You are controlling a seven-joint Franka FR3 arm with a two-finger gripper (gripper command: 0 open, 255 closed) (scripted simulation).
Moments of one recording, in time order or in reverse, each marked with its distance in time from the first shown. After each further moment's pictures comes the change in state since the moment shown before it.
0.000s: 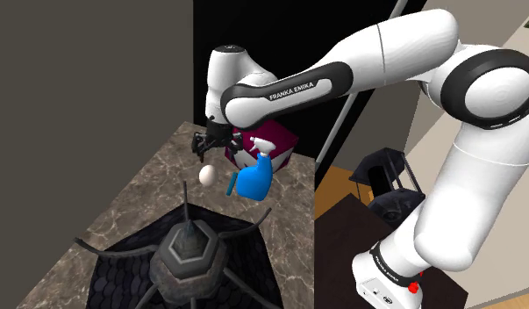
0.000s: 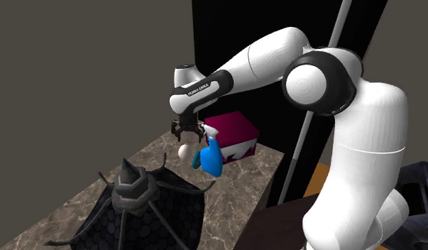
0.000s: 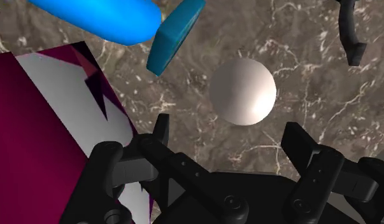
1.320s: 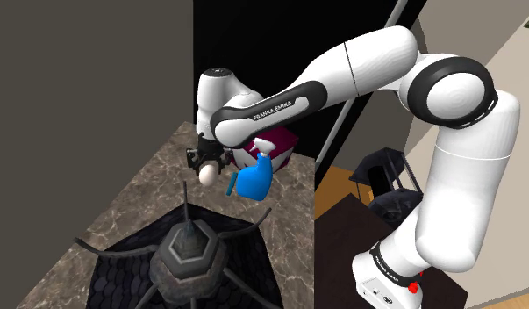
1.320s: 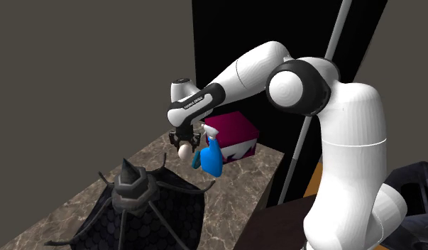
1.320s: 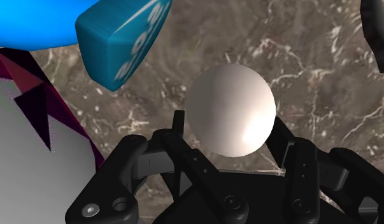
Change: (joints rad) arm 0.041 0.142 -0.020 0.046 -0.049 0.083 0.060
